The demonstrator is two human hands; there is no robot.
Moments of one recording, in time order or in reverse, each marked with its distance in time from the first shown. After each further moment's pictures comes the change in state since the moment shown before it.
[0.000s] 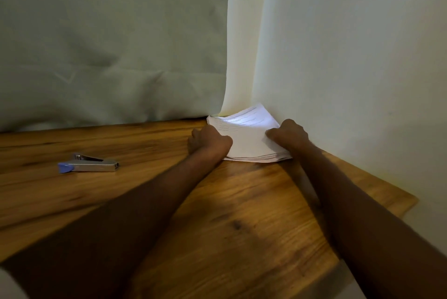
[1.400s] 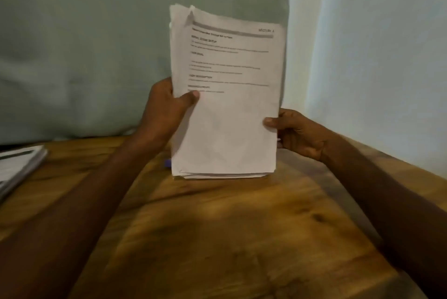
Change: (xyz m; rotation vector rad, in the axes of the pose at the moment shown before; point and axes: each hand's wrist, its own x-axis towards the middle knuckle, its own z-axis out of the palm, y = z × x) left_hand -0.054 -0.074 -0.261 -0.546 0.143 0.516; right_hand -0.114 -0.126 0.012 1.016 -0.836 -0.327
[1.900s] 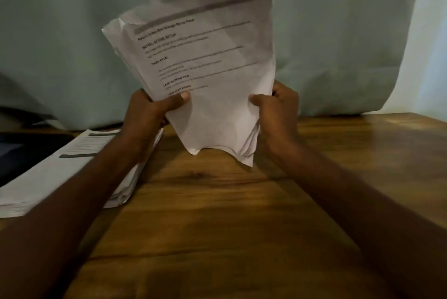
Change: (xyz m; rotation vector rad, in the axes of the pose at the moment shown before) left_hand -0.063 -0.018 -0.227 -0.030 0.220 -0.131; right_hand 0.056 0.019 0.296 -0.020 0.420 -0.443
